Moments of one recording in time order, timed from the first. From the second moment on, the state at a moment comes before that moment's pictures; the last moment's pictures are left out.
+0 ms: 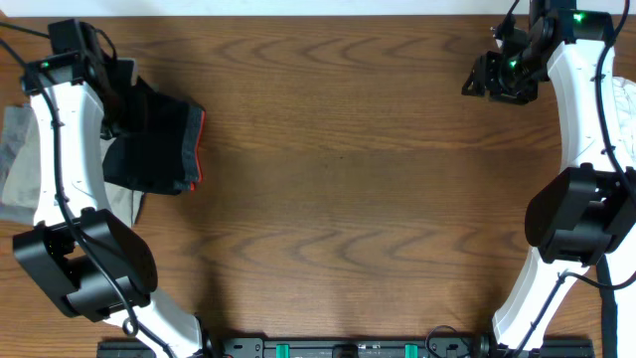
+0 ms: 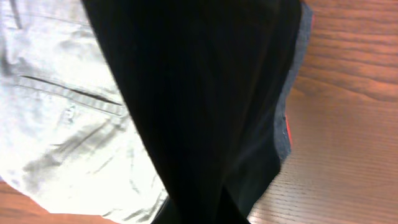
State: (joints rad) left arm 0.30 1.87 1.75 -1.17 -0.05 0.27; right arm -0.09 2.13 2.08 -1.30 -0.29 0.06
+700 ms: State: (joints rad) left arm 0.35 1.87 1.79 -1.19 -0.06 0.35; right arm -0.09 2.13 2.08 -1.30 -0.29 0.06
